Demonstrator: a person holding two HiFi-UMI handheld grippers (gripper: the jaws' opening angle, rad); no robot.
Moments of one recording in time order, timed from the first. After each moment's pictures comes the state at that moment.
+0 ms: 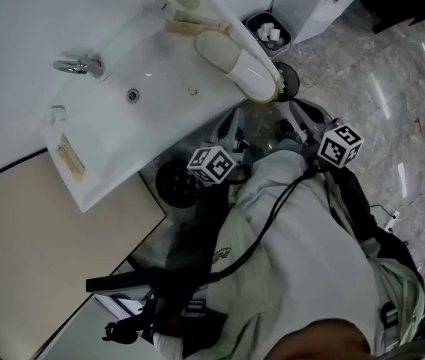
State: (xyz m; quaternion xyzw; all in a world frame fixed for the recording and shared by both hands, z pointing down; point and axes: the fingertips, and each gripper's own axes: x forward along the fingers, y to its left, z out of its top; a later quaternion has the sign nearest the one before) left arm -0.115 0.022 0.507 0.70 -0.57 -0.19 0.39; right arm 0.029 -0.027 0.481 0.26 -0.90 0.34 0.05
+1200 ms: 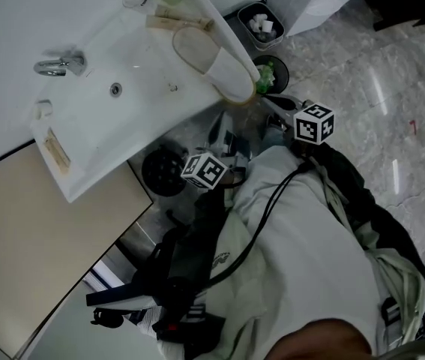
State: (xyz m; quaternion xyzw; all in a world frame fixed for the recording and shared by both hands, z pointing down) left arm -0.083 0.022 0.520 0.64 -0.61 -0.23 0.40; right arm 0.015 -0.038 0.554 0.15 -0.89 0.41 0.16
